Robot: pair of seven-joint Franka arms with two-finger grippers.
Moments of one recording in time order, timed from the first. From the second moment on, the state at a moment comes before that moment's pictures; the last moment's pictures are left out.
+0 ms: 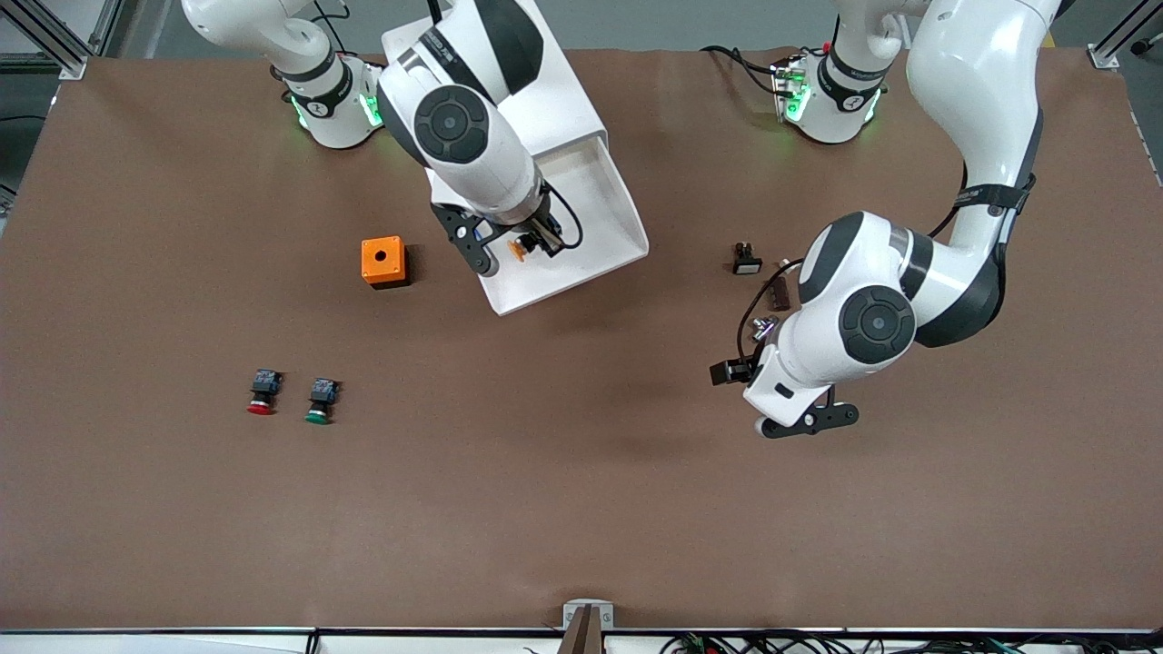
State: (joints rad) left arm -0.17 0.59 -0.30 -1.39 0.05 1.87 -0.64; right arm 0.80 0.33 -0.08 -1.60 0.31 1.84 1.60
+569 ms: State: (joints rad) left arm -0.29 0.59 -0.30 -1.41 0.07 1.94 -0.81; right arm 0.82 0.36 -0.08 -1.61 0.31 1.84 1.60
